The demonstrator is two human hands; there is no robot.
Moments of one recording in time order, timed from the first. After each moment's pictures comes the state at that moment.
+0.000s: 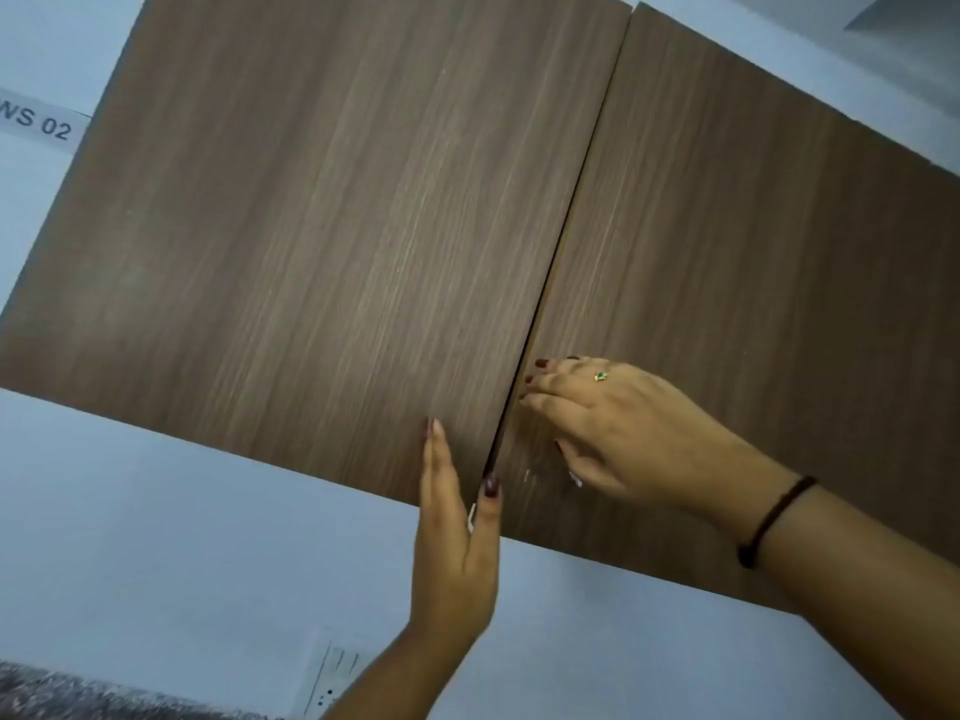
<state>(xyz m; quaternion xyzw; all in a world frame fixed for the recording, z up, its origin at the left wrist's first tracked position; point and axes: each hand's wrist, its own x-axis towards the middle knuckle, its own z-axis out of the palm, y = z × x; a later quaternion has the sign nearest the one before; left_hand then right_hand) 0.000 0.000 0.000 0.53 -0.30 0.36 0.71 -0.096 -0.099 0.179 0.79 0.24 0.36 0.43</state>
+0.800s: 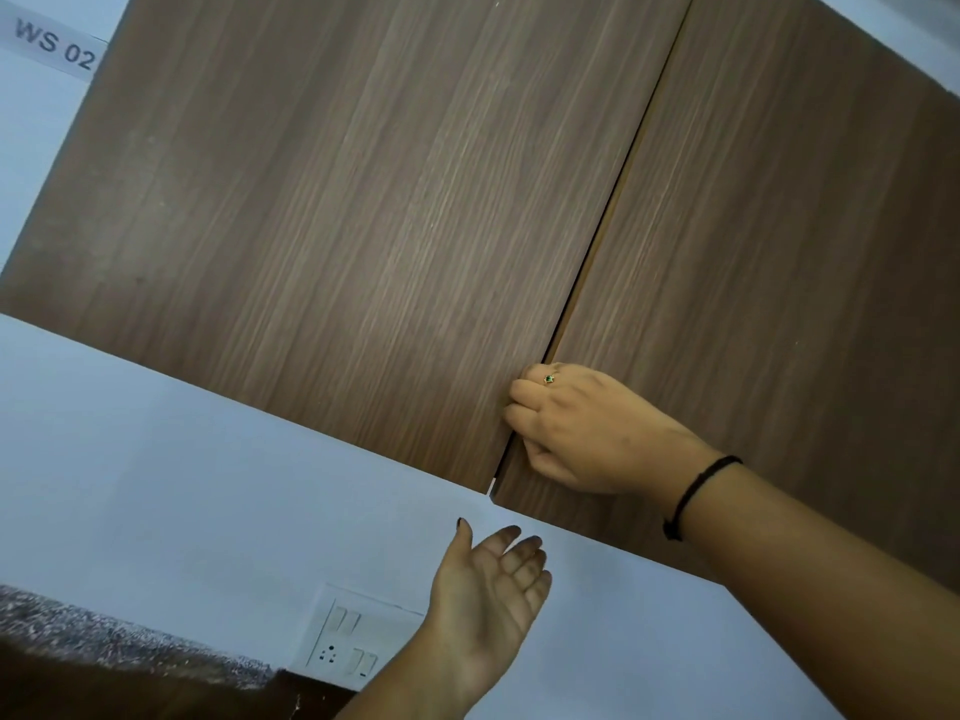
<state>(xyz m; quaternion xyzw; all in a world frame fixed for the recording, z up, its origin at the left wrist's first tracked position) 0.005 -0.018 -0.035 0.14 -0.13 -0.30 0.93 -0.030 -0.084 0.156 0.77 0.30 0.29 0.49</state>
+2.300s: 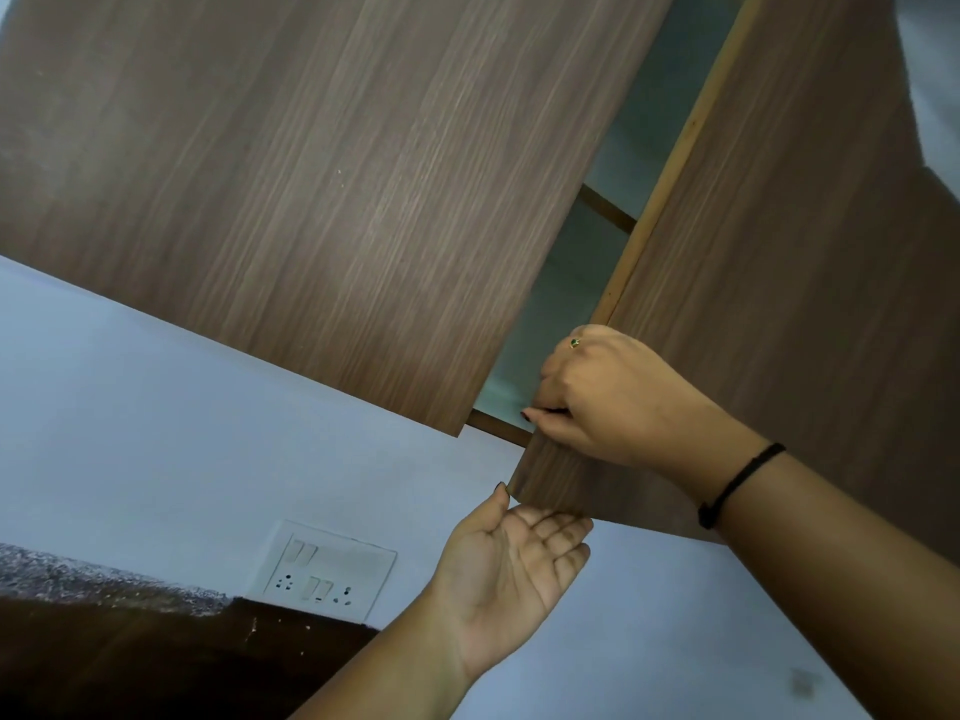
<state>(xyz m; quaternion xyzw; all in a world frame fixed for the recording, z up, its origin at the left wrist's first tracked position) -0.066 -0.001 -0.020 0.13 -0.23 -0.41 0.87 -0.100 -0.067 0.162 0.81 0.23 0.26 0.47</state>
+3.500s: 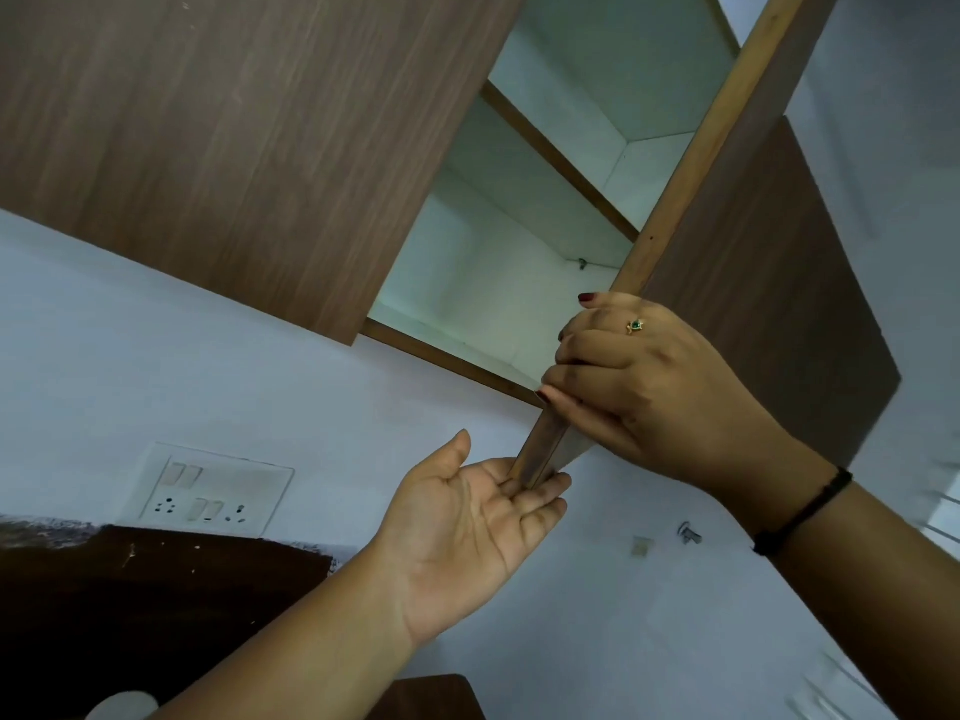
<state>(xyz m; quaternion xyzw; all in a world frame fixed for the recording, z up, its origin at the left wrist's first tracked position) -0.143 0.003 -0.012 0.06 -0.21 -0.54 0.81 -0.229 -0.098 0.146 0.78 0.27 0.32 0.46</state>
